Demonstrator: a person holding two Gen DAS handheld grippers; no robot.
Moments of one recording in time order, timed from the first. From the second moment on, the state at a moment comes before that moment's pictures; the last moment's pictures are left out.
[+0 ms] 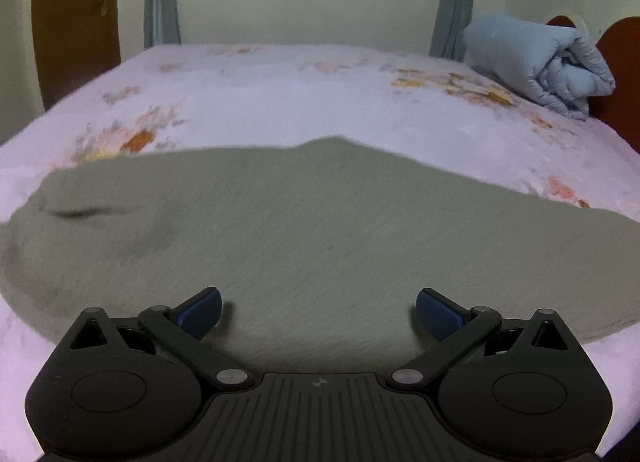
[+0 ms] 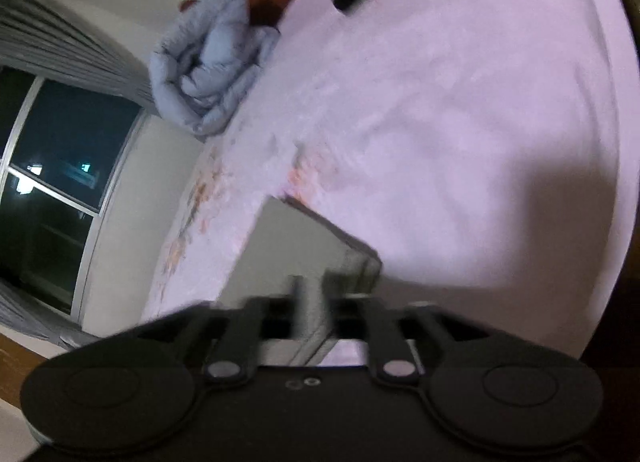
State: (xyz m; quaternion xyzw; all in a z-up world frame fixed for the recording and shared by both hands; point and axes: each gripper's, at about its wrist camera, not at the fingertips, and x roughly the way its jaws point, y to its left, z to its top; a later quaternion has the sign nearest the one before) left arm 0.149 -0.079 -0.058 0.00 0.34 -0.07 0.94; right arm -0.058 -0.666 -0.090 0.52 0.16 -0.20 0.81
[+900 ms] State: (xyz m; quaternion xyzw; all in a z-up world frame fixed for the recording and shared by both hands) left arm 0.171 -0.020 -0.016 -0.01 0.30 0.06 0.95; right arm 0.053 -0.571 -0.041 0.46 0.23 0.04 0.86
